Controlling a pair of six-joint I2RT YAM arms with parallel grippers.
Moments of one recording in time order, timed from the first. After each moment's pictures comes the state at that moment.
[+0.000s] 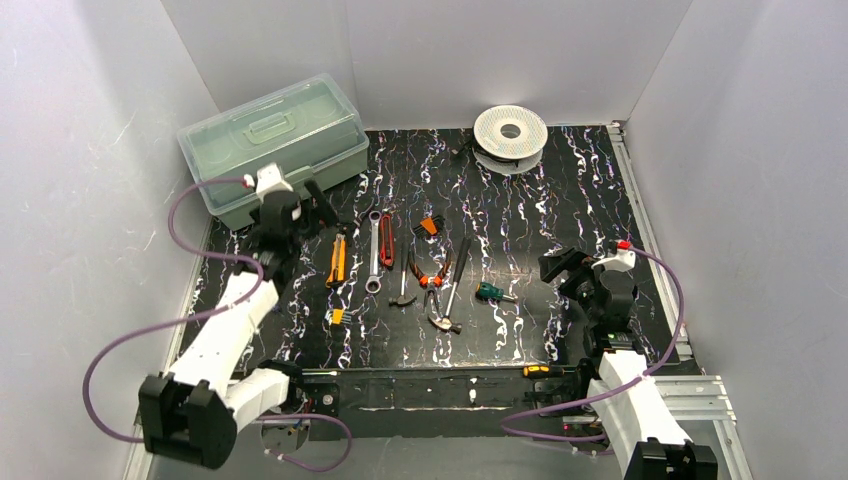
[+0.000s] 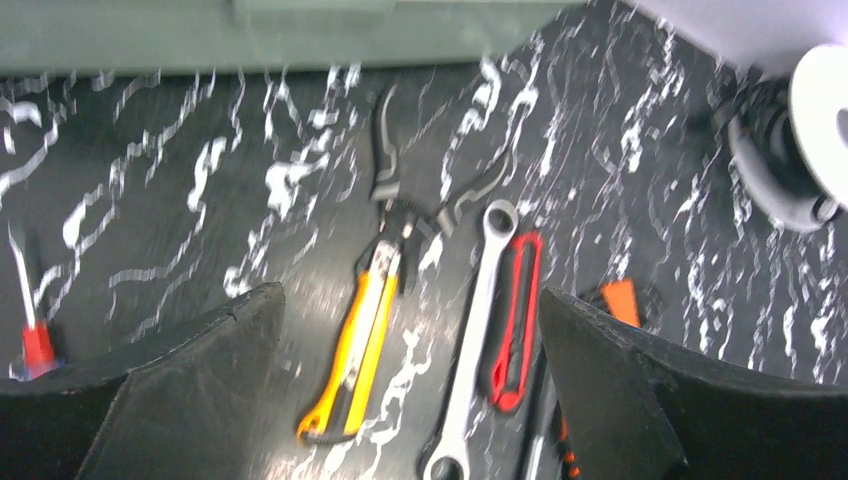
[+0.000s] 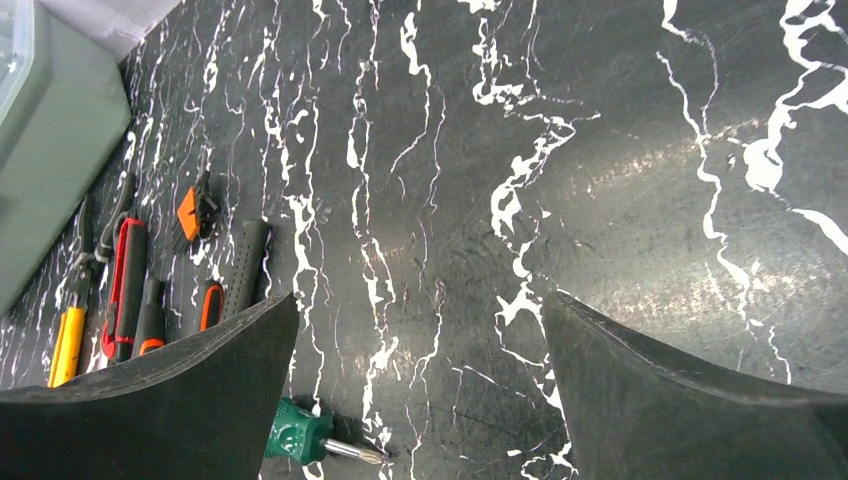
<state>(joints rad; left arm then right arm) -0.22 1.04 0.81 -0.26 -0.29 -0.52 -0.01 0.63 0.10 0.23 -0.15 0.58</state>
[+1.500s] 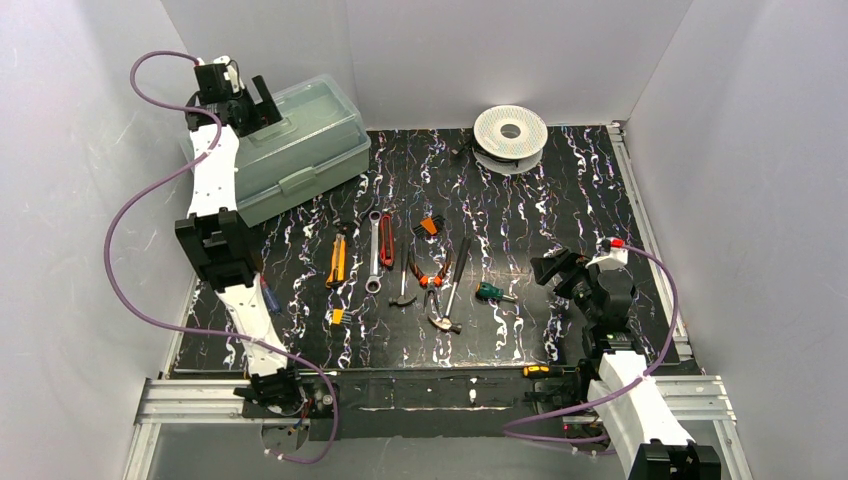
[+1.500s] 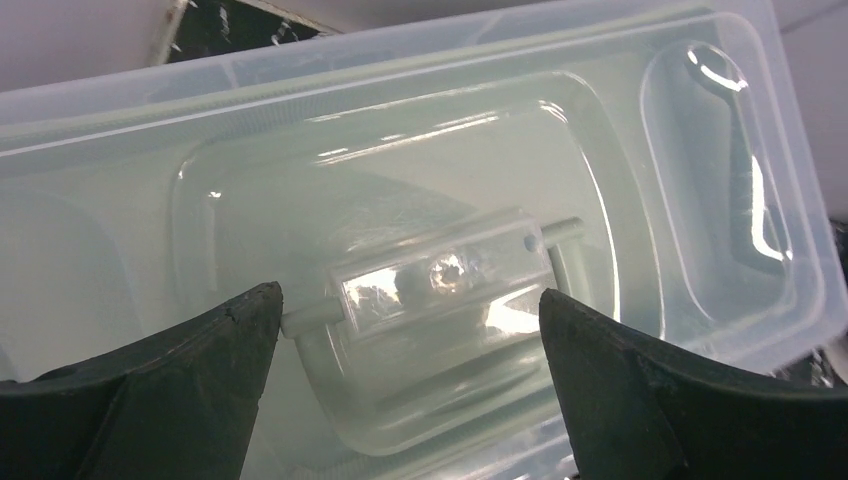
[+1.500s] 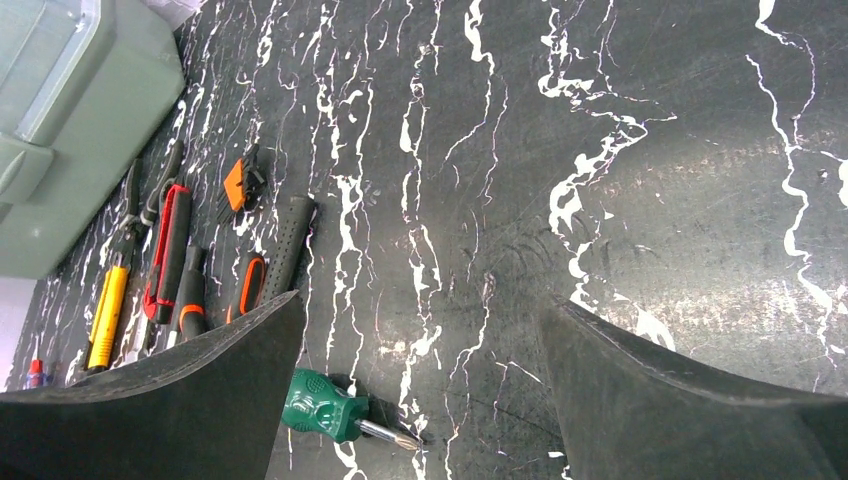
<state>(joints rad) 0.19 2.14 2.24 -0.75 0.08 -0.22 0.02 0.63 0.10 0.25 -0.23 0.58</state>
